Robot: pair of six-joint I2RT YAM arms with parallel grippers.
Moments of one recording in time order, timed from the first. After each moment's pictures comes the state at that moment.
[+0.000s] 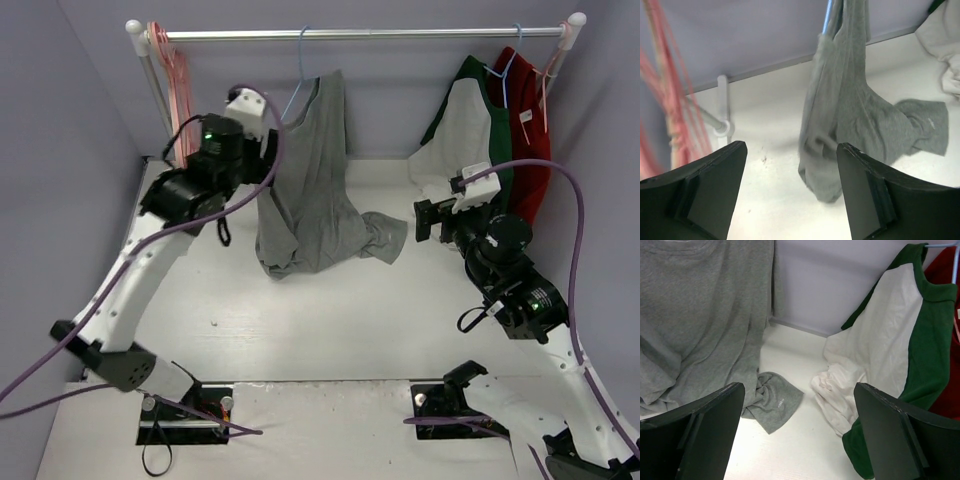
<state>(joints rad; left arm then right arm) -0.57 1.51 1.93 -0.78 -0.36 -0.02 0.49 0.82 1.13 -0.38 0.27 -0.16</state>
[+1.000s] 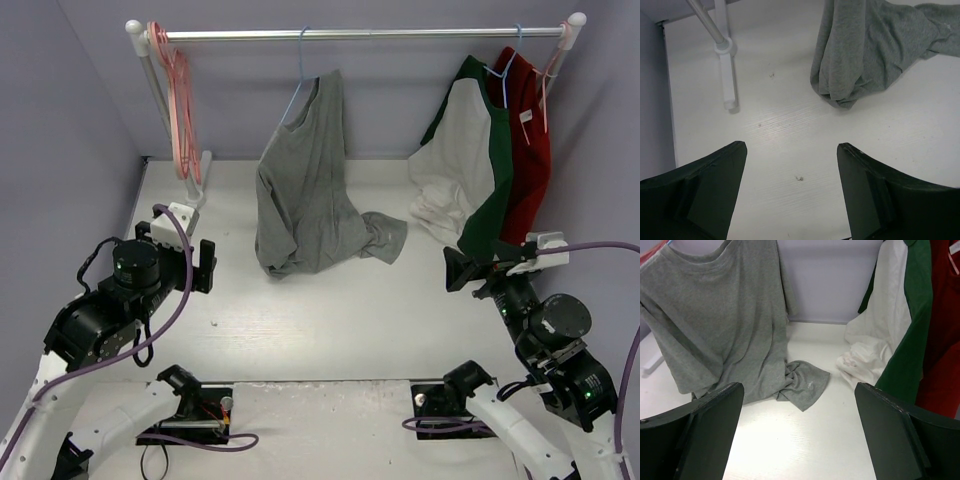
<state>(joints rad) -0.57 0.74 1.23 -0.96 -0.30 -0.04 0.49 0.41 0.99 -0.56 0.27 0.09</state>
